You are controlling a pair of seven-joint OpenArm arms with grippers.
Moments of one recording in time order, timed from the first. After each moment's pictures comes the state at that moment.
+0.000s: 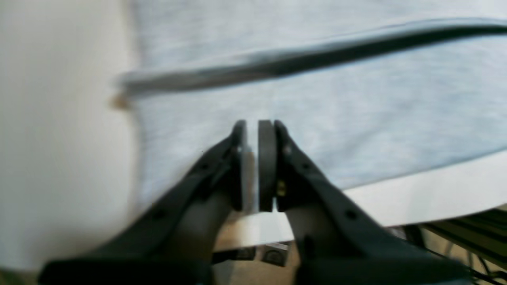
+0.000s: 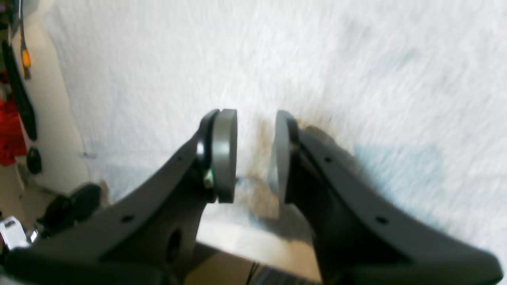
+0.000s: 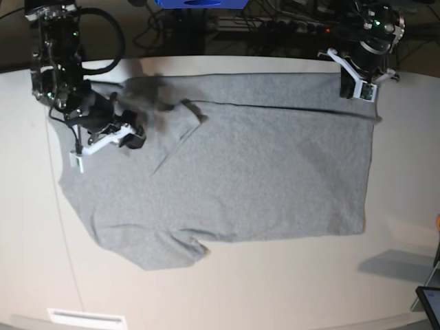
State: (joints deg) left arm 35.8 -9.9 -30.5 106.5 -4.4 -32.7 24.5; right arm -14.4 16.7 -3.1 113.1 50.4 -19.7 -54.1
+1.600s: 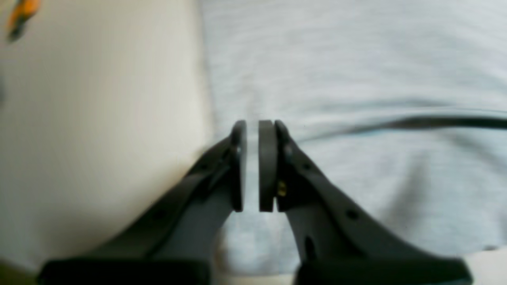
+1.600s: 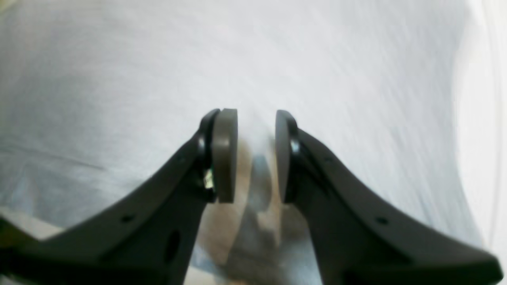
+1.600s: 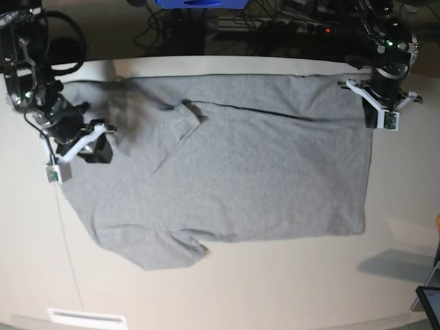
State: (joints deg) left arm 25.0 -7.9 -39.0 111.8 -3.6 -32.2 33.9; right arm -14.0 29.4 -3.5 113.1 47.1 -7.1 -44.3
